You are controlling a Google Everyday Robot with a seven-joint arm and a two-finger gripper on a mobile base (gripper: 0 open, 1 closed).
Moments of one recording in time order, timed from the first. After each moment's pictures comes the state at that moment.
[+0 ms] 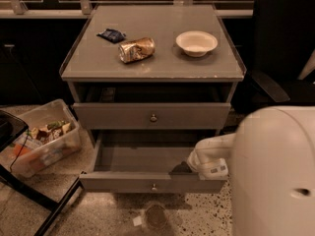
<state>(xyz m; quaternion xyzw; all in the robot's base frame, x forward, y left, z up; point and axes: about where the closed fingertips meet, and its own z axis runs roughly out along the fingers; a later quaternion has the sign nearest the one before) 0.627 -0.185 0.421 -0.42 0.86 -0.11 0.25</state>
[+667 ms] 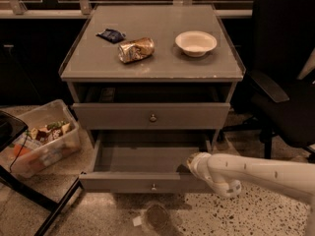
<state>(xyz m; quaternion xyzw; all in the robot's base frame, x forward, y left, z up) 0.608 -0.174 0.444 -0.33 0.87 -0.04 0.36</state>
